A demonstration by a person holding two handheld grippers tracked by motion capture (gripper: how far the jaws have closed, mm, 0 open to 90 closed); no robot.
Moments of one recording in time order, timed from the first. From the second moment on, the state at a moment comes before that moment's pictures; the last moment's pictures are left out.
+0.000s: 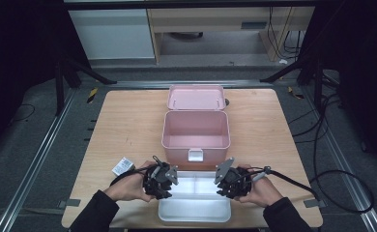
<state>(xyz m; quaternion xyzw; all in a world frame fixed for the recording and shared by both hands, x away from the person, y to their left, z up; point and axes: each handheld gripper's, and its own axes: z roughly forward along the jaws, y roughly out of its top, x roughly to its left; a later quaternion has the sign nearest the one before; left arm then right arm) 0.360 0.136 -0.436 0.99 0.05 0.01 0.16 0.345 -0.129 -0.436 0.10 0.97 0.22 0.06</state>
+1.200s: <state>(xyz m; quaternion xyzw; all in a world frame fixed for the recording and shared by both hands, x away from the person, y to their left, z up) 0.397 0.256 -0.409 0.89 0.39 0.14 0.19 0.388 -0.229 -0.417 0.39 0.84 0.31 0.22</state>
